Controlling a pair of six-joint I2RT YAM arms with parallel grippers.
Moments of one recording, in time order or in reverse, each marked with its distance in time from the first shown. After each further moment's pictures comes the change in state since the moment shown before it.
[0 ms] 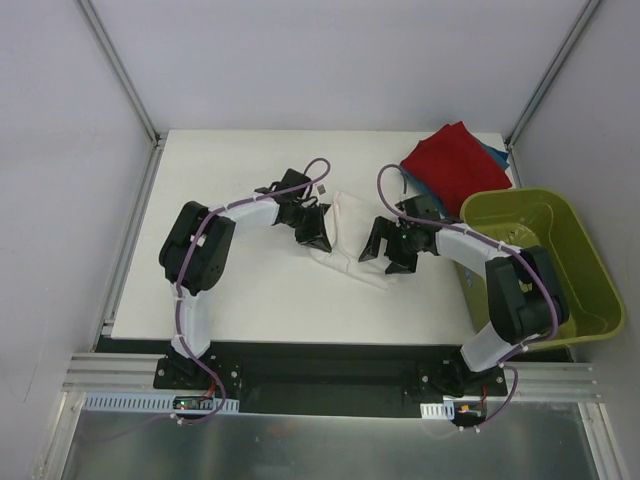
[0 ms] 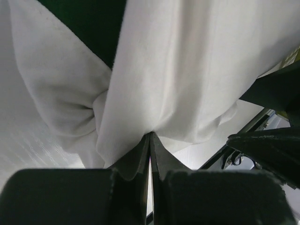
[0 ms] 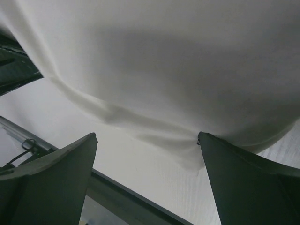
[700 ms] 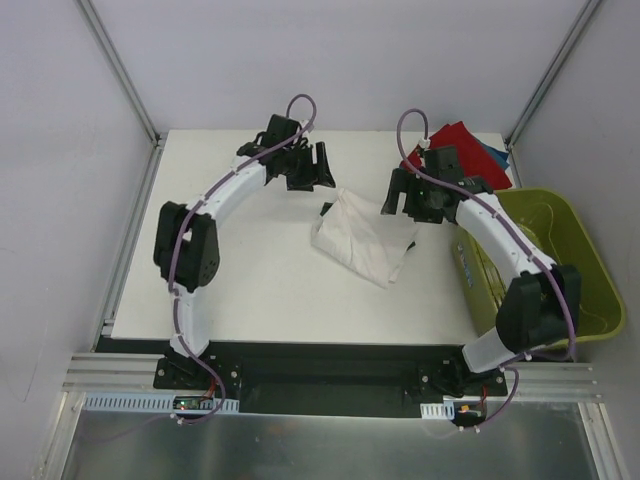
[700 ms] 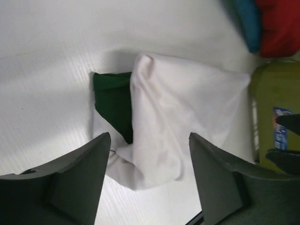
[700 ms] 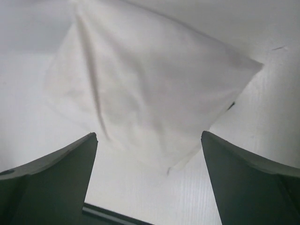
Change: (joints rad) left arm 0.077 0.042 0.439 -0.152 -0.196 0.073; right arm -0.091 -0.032 0.398 -0.287 0.266 -0.193
